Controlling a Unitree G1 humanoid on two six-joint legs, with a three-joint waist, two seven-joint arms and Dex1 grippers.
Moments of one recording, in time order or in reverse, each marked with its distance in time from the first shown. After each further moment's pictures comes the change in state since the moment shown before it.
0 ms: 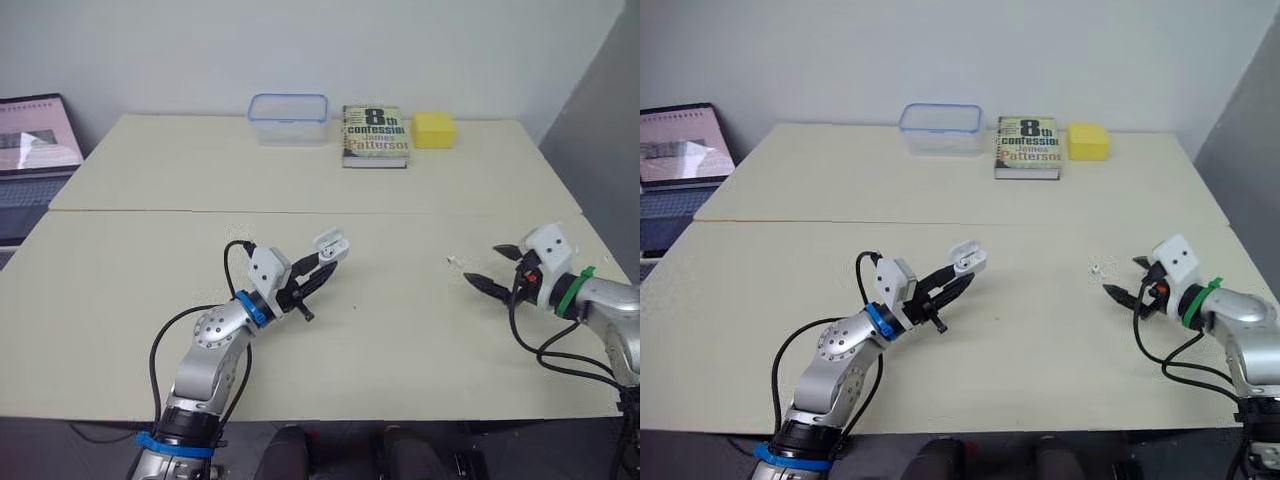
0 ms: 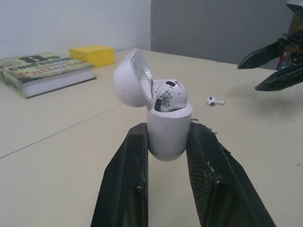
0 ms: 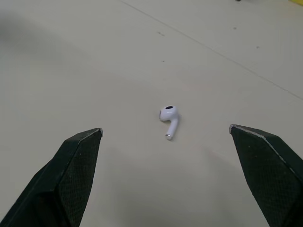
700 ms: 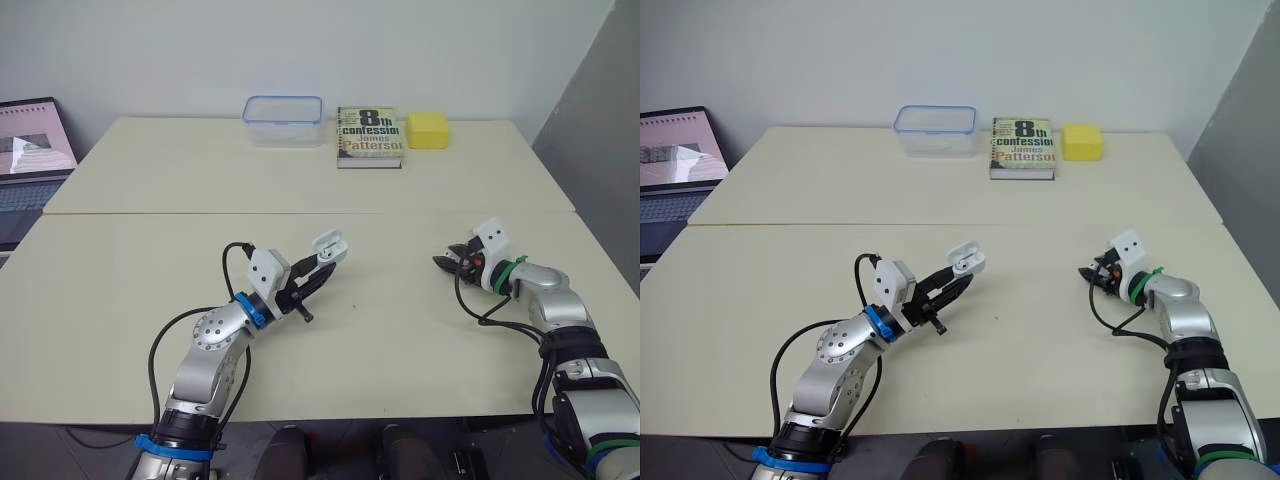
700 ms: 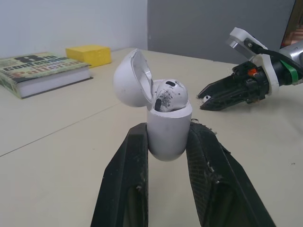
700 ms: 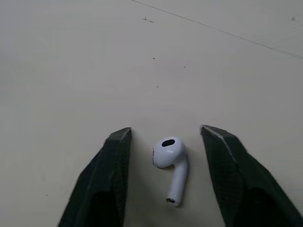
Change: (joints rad) left arm 0.001 -0.004 -0.011 -0.008 0.002 0.001 0.009; right arm -0.306 0.205 0.097 0.570 -0.129 -0.192 -0.016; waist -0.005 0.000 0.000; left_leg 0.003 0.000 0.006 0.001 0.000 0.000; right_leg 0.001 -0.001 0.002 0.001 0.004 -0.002
